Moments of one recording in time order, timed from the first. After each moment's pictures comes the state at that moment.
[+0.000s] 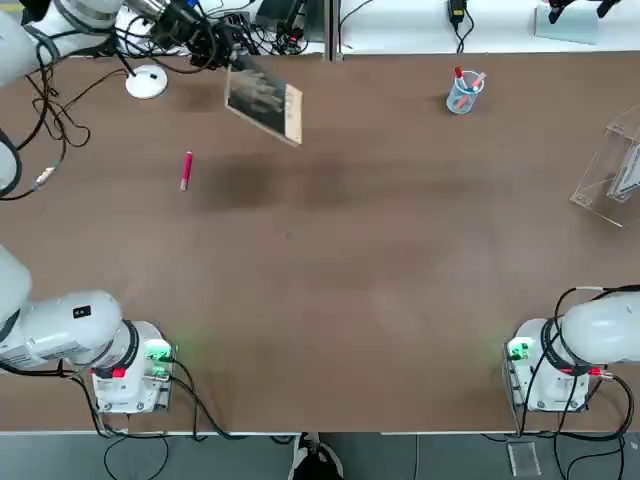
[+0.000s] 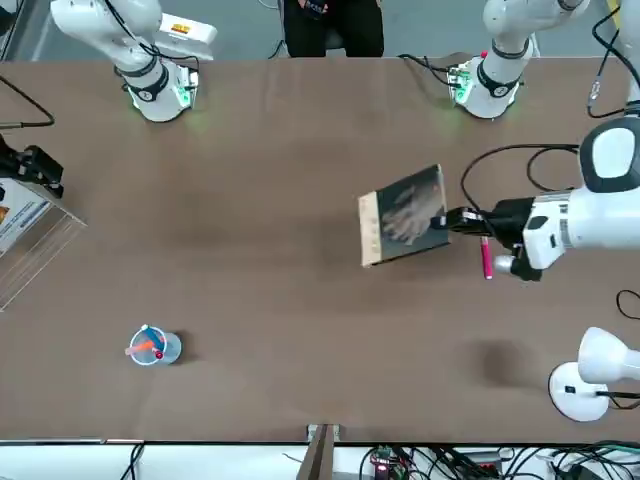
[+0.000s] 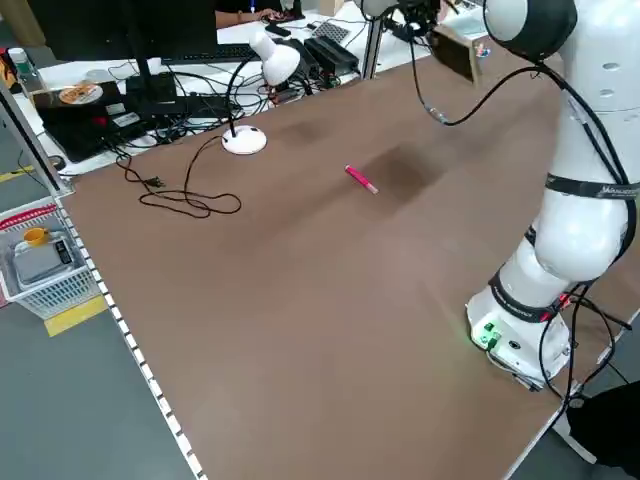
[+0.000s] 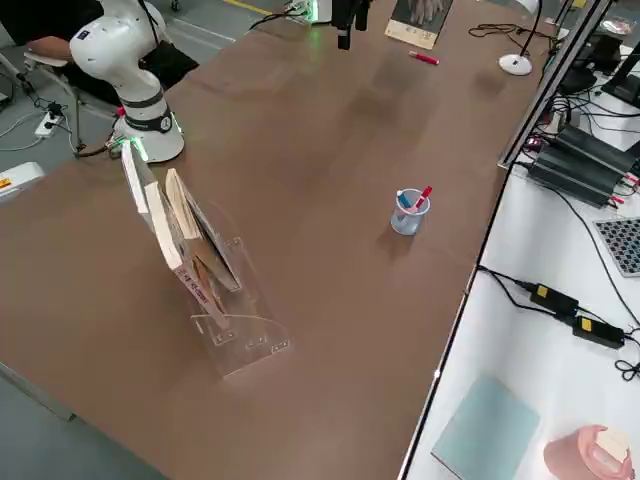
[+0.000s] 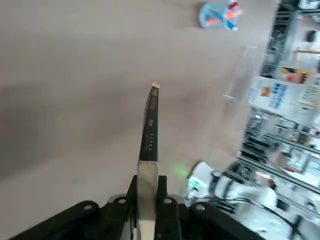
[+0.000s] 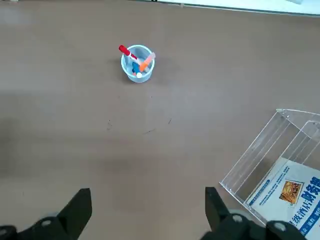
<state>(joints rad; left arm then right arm) 0.25 0.38 -0.56 -1.57 -0.72 1.78 -0.02 0.08 0.00 0.05 -1.53 -0.05 1.62 0.06</state>
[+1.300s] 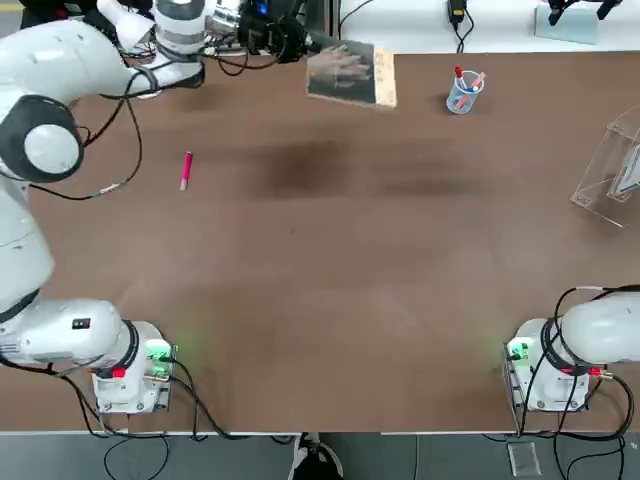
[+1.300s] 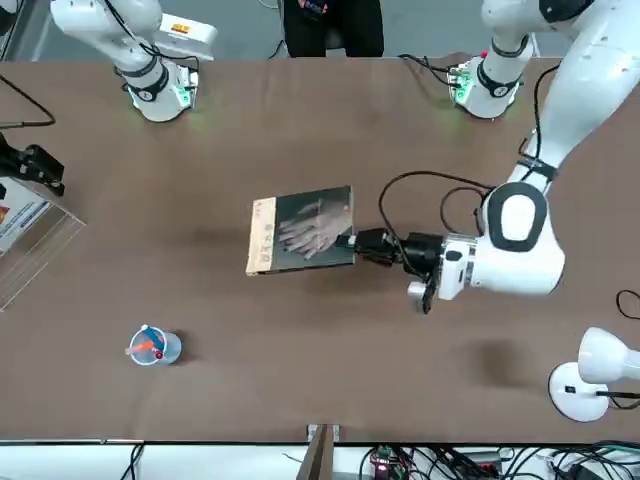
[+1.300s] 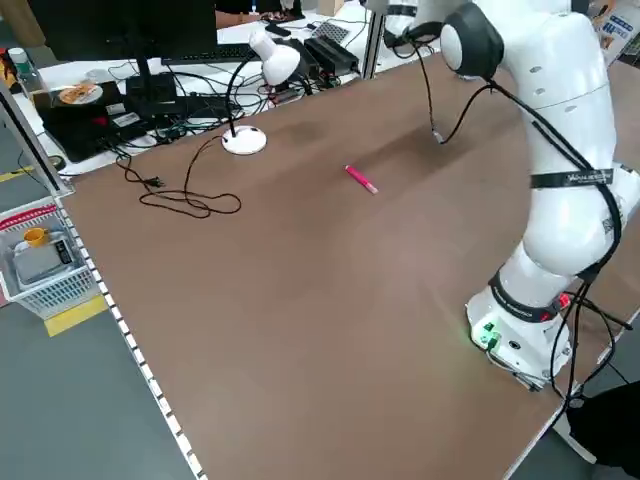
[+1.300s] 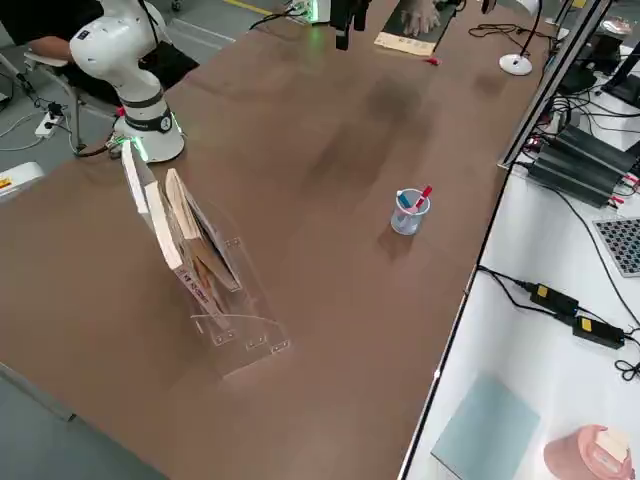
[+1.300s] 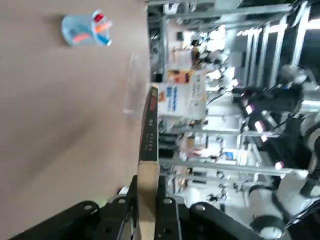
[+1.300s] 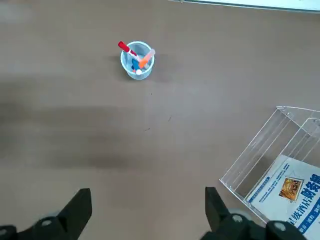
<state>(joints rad) 0.03 0.71 -0.57 -1.36 -1.13 1.98 0.35 0.08 0.00 0.05 -1.53 -0.05 1.61 0.06</state>
